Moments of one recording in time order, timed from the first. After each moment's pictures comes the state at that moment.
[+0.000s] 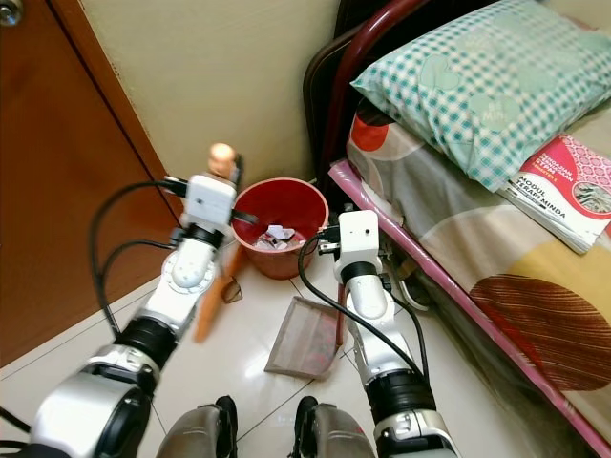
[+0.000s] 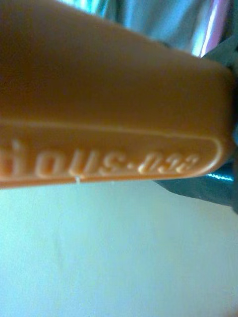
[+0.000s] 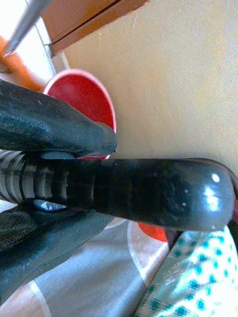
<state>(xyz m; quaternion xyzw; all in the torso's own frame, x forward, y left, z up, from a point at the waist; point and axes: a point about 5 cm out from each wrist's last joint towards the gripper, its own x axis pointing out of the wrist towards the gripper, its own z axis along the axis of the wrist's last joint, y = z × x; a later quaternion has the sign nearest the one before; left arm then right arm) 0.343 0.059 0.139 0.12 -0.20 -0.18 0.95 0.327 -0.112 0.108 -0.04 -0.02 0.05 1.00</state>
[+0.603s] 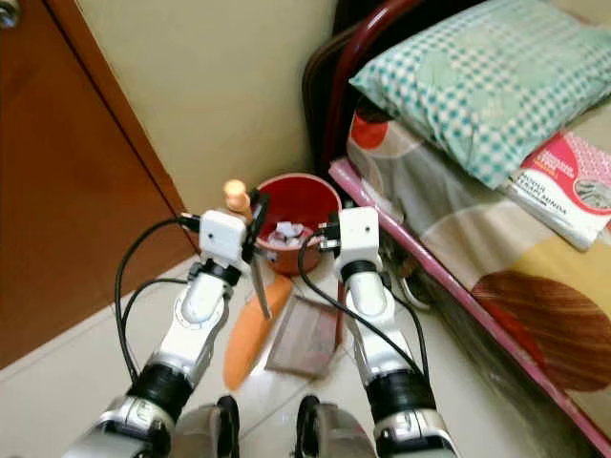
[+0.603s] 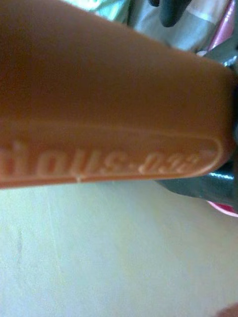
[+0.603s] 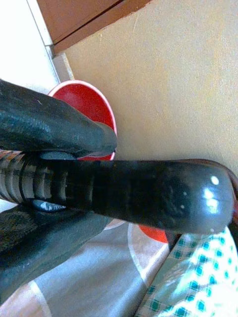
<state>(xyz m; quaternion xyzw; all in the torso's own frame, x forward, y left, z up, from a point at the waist) 0.307 0.060 0.128 0.00 -0.17 -0.15 0.97 0.329 -0.112 0.109 -0.05 -0.02 0.05 1.00</state>
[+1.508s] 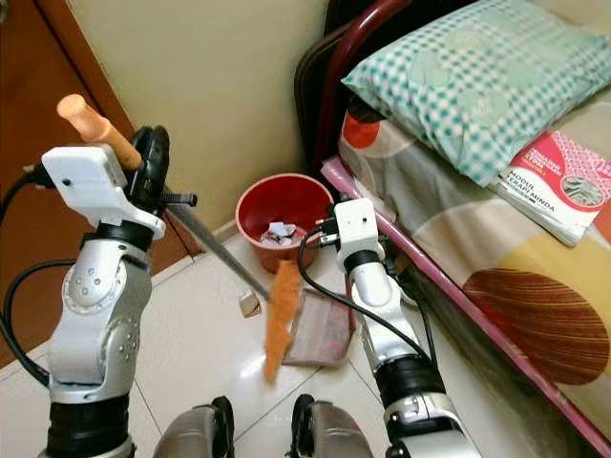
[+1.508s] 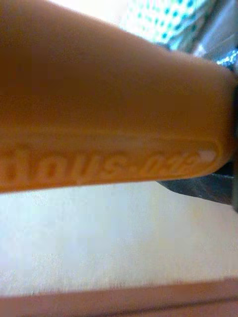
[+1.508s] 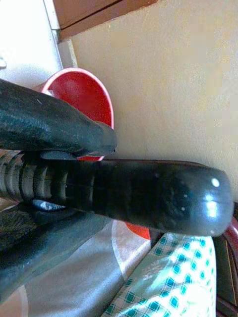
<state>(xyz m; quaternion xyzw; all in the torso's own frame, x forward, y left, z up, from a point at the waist) 0.284 0.122 0.237 -0.08 -0.20 -0.08 0.97 0.341 -0.119 0.114 -0.10 -0.03 0.09 0.99</state>
